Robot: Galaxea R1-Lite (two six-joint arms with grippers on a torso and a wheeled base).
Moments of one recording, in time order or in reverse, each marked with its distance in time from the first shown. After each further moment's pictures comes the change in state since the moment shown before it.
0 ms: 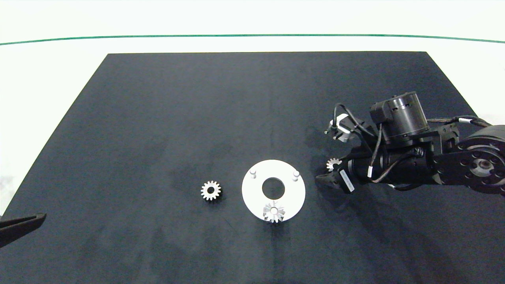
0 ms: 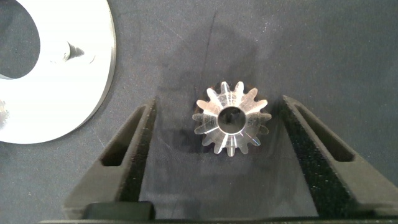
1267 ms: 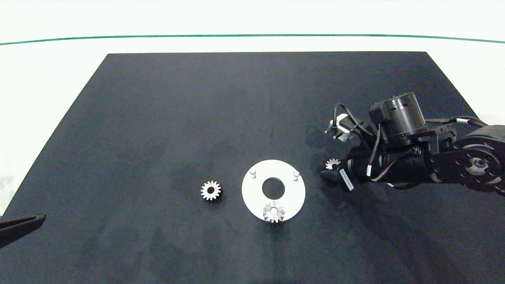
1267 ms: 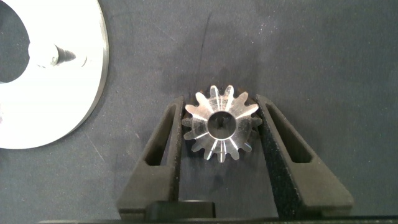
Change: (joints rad) left arm 0.000 0.000 0.000 0.003 0.000 0.000; right arm -0.013 0.016 -0.006 -0.004 0.015 0.000
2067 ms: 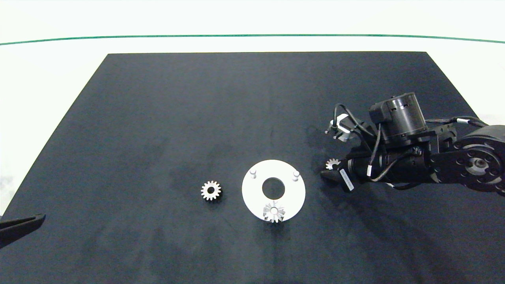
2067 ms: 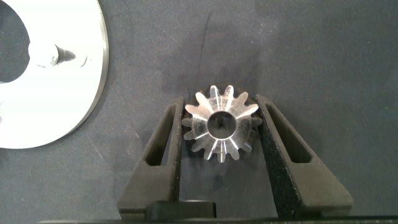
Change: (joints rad) left arm -0.001 -0.002 0.000 0.000 0.000 0.001; right arm -0.004 0.000 0.002 0.001 -0.001 0.000
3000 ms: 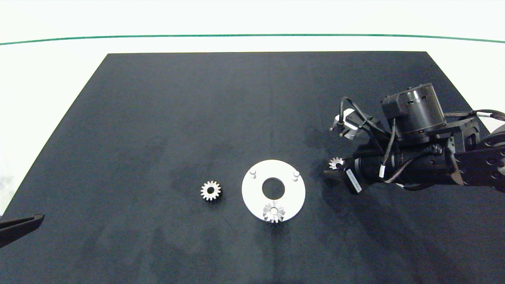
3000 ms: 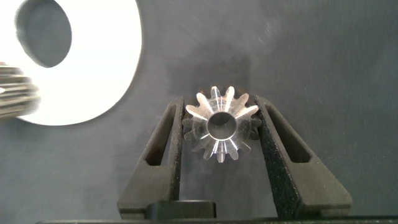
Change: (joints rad) left arm 0.001 -0.003 0.000 0.000 0.000 0.002; right arm 0.046 -0.081 0.005 0.049 -0.011 -0.004
